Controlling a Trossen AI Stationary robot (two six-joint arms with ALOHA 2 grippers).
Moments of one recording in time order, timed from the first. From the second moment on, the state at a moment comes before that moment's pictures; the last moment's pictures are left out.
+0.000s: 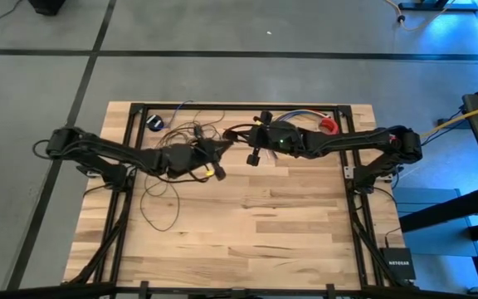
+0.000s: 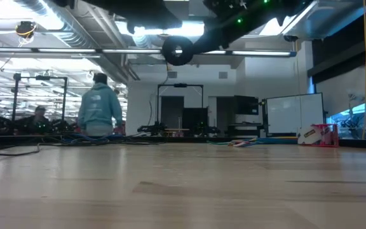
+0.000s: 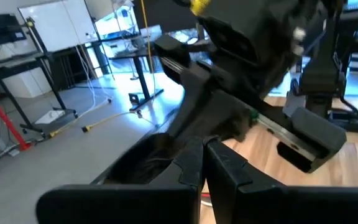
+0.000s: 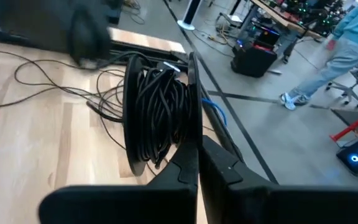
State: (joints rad) left arm -0.07 1.36 0.82 0.46 -0.64 0.11; right arm -0.14 1.52 1.01 0.19 0.26 -0.29
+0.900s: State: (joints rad) left arm -0.09 1.24 0.95 0.11 -0.91 0.16; right arm -0.14 1.52 1.01 0.23 0.24 -0.27
